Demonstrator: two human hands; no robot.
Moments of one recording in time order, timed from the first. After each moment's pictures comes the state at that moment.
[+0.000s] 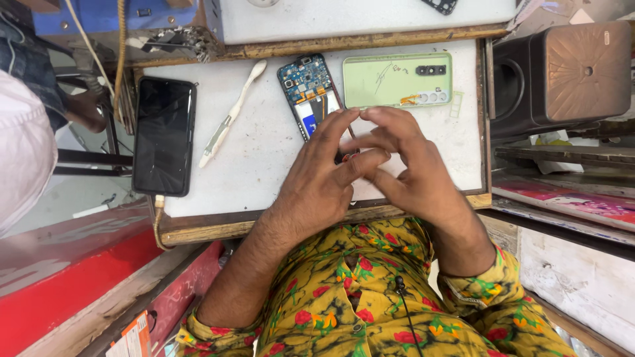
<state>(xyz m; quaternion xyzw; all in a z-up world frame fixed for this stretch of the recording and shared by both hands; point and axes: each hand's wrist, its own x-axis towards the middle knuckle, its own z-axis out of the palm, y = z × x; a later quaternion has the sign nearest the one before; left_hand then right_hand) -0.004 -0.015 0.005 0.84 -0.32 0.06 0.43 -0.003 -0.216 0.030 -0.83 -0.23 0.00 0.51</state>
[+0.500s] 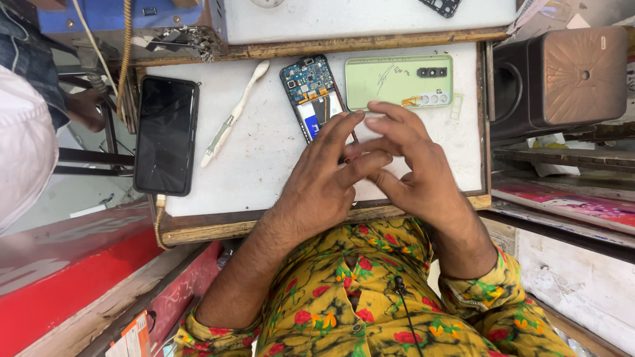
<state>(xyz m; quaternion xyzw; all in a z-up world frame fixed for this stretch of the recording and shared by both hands) -0.007 -0.015 0.005 0.84 -0.32 0.07 0.44 -0.006 -0.211 0.034 -0.84 -0.21 -0.04 0.50</state>
